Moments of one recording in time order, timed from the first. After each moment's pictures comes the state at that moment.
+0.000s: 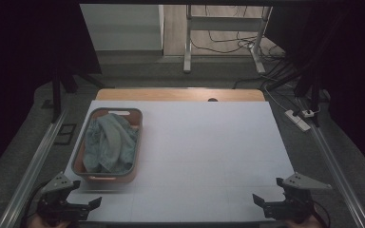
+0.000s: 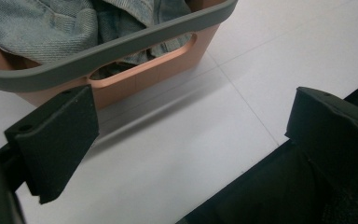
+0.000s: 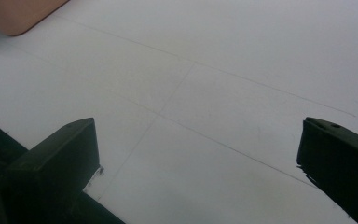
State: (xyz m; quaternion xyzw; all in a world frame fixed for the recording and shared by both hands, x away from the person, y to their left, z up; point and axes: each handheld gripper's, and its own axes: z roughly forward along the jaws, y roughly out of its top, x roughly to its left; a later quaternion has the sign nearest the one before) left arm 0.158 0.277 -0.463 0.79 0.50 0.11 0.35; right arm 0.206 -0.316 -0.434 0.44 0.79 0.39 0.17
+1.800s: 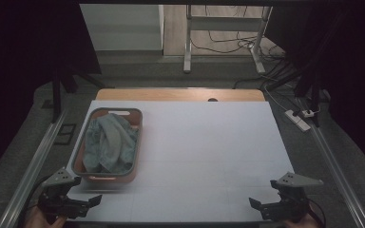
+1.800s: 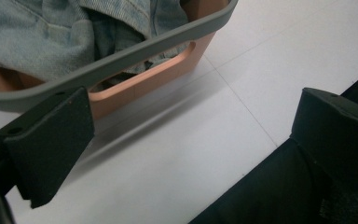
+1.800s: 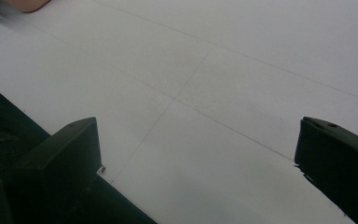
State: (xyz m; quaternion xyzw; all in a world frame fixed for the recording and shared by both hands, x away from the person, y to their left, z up) left arm 0.171 0.281 -0.460 0.80 0.48 0.10 0.35; right arm 0.210 -0.310 -0.437 0.42 0.82 0.36 0.13
